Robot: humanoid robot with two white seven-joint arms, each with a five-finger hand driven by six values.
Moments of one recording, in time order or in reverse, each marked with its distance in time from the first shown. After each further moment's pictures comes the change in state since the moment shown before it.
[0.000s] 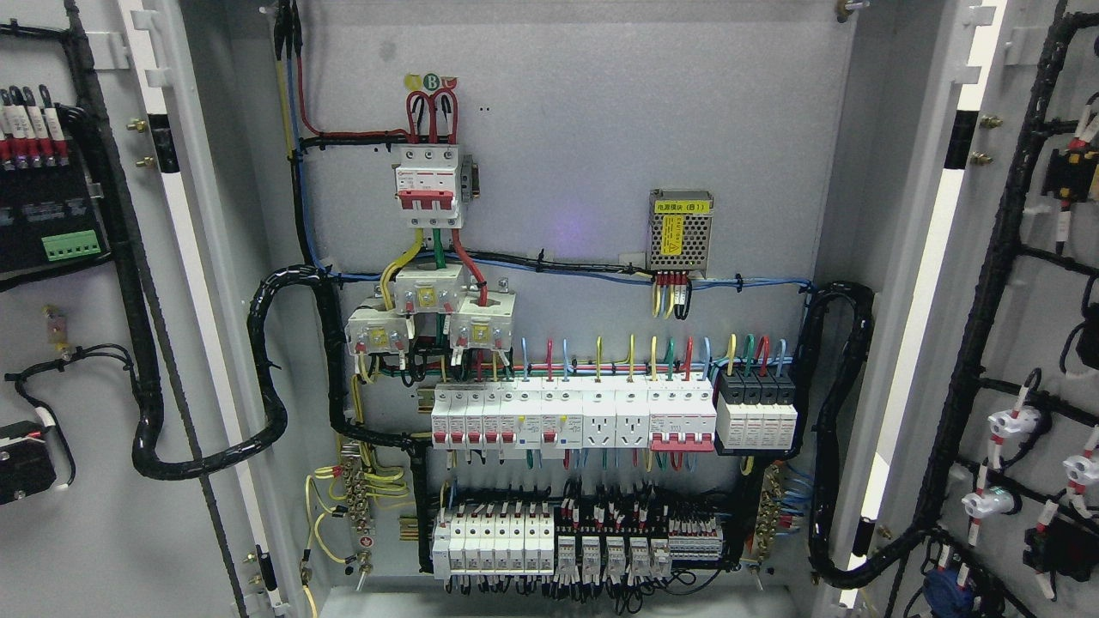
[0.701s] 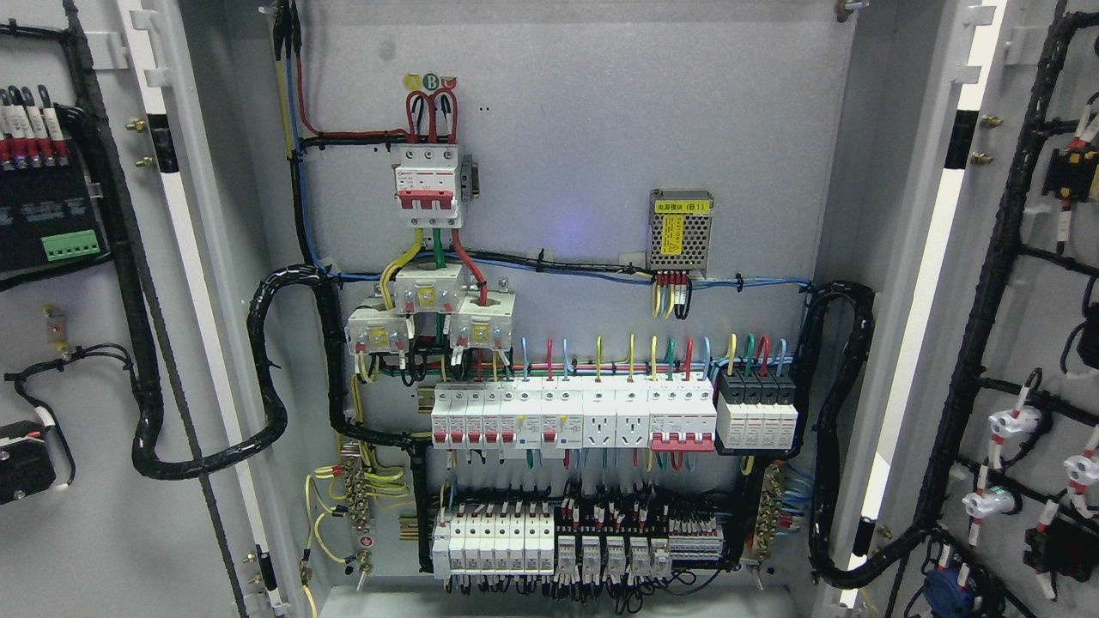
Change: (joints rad) left arm -0.150 -0.038 -0.002 0.228 -0.016 0.242 0.012; right arm -0.153 0.056 0.003 0.221 0.159 0.471 -0.140
